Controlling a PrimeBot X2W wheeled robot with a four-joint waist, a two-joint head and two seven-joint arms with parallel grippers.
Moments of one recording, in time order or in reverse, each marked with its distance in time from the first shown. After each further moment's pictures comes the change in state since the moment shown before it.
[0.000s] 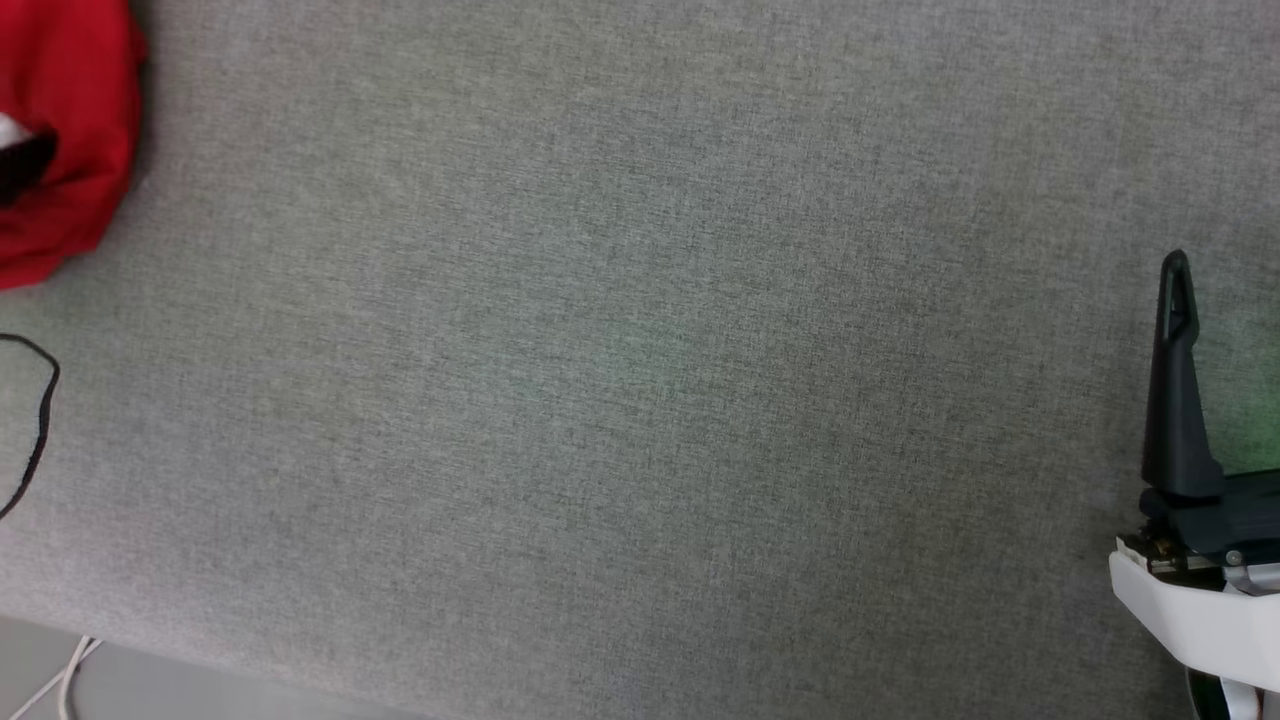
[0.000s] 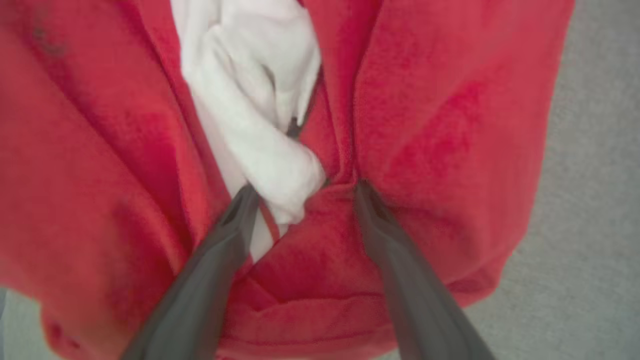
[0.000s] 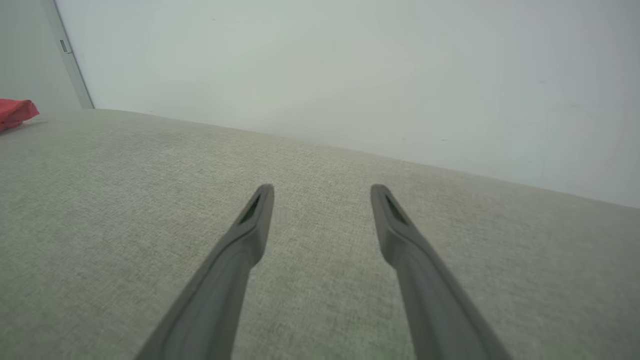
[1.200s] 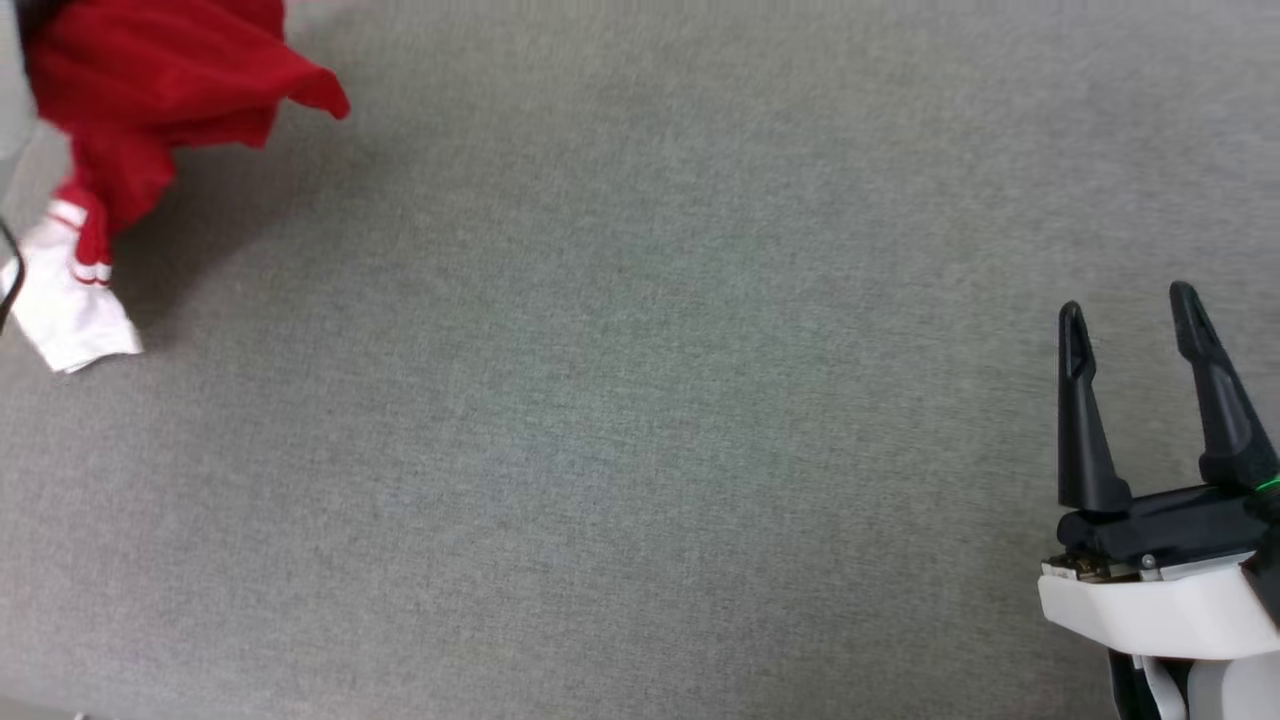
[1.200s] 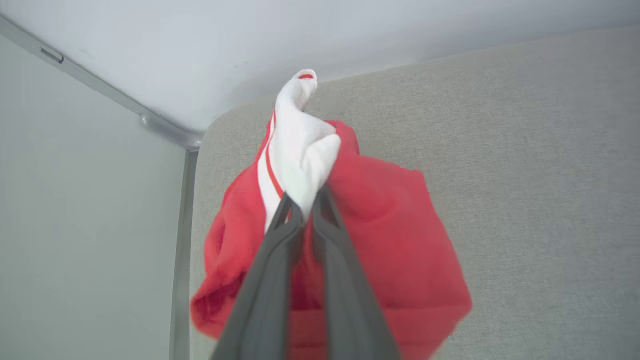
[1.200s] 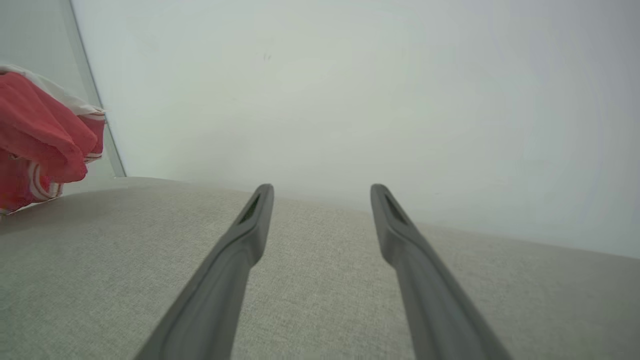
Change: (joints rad) left arm -0.217 0.153 -0.414 -0.348 0.026 0.000 -0.022; right arm 0.007 0.000 0.061 0.174 0.132 0.000 0.000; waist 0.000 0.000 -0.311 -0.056
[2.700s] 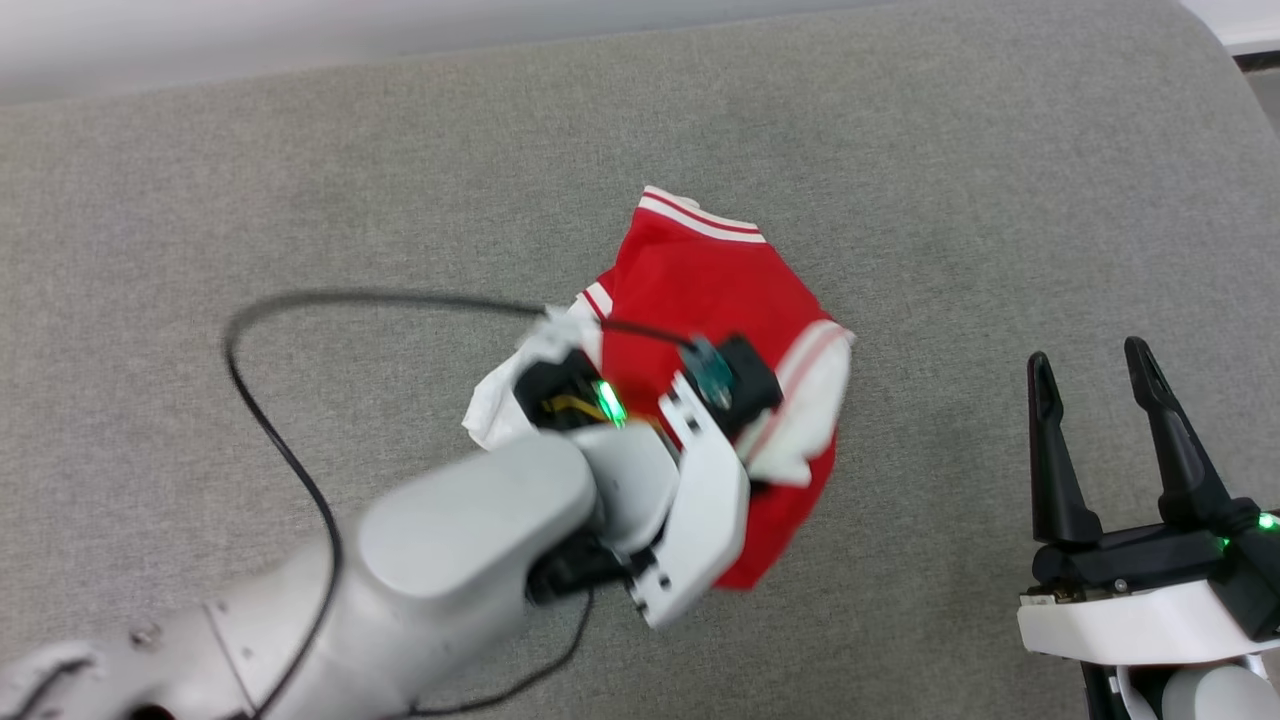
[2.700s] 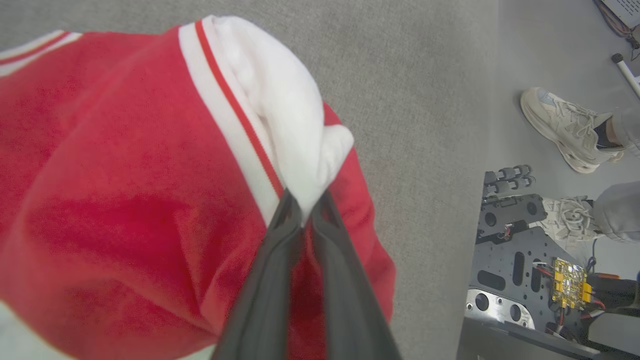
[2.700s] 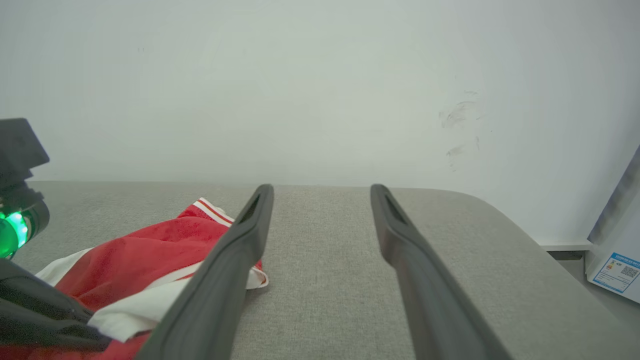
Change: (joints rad) left arm 0.222 -0.497 -0.607 -0.139 -0.015 0.000 -0.219; right arm 0.037 -0.001 0.009 0.098 0.069 0.000 0.000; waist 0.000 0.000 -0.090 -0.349
